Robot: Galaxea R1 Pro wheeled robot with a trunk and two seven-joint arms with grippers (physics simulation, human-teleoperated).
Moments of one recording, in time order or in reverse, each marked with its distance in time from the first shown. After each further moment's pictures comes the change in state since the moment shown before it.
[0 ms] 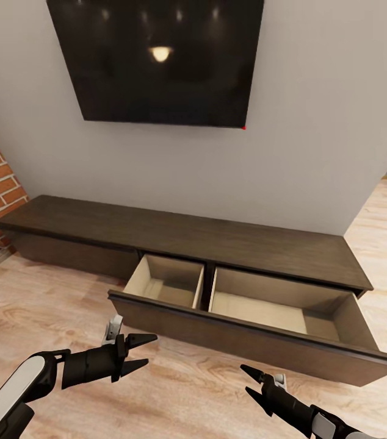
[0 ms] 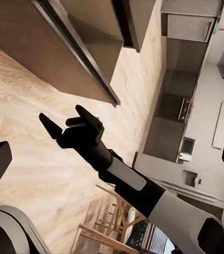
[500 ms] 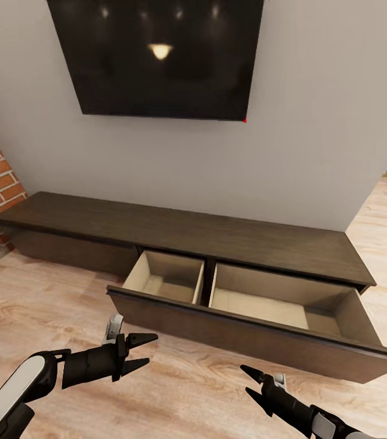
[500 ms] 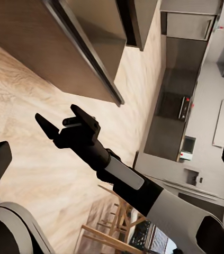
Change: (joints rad) left arm 0.001 -0.001 -0.002 -0.015 0.000 -0.001 0.000; right arm 0.000 0.000 0.000 0.000 0.000 0.000 -0.008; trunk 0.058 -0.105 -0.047
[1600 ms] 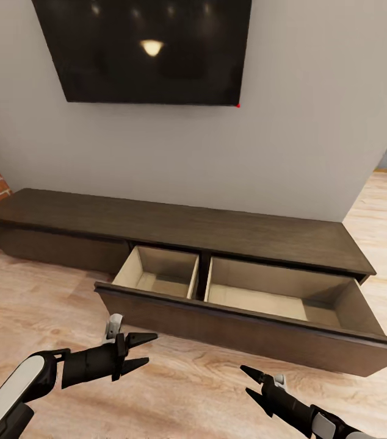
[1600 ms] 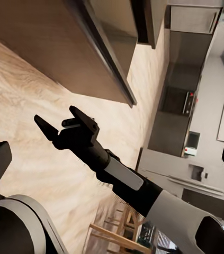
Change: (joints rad) left arm 0.000 0.000 0.004 -0.002 0.000 0.000 -0.001; right arm 0.000 -0.001 0.002 -0.001 0.003 0.003 -0.004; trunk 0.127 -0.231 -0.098
